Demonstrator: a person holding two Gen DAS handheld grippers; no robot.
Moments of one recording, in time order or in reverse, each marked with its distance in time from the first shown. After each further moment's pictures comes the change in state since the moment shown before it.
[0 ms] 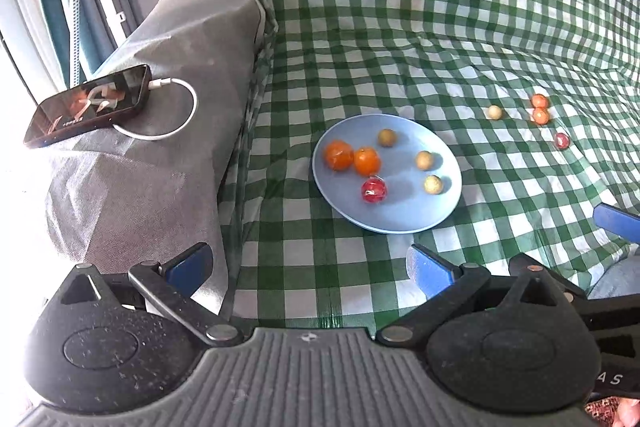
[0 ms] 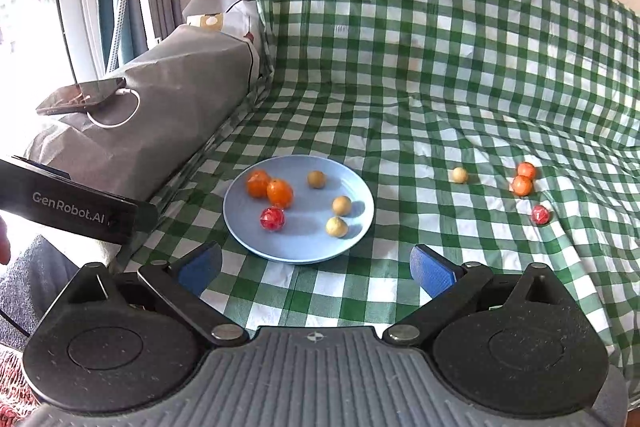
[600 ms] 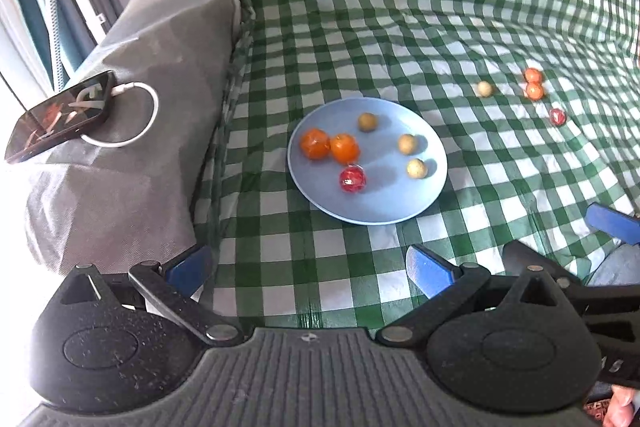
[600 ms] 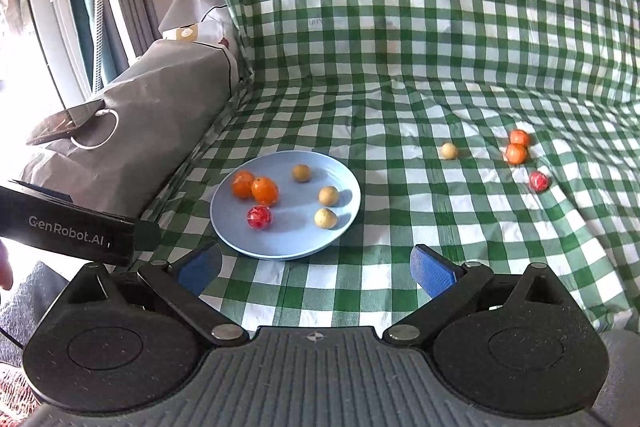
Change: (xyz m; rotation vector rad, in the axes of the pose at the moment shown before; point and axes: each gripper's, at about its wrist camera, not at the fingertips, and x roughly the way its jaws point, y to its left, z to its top) left arm 0.019 -0.036 0.013 0.066 0.065 0.010; right arm 0.008 -0.030 -0.010 0.135 0.014 0.019
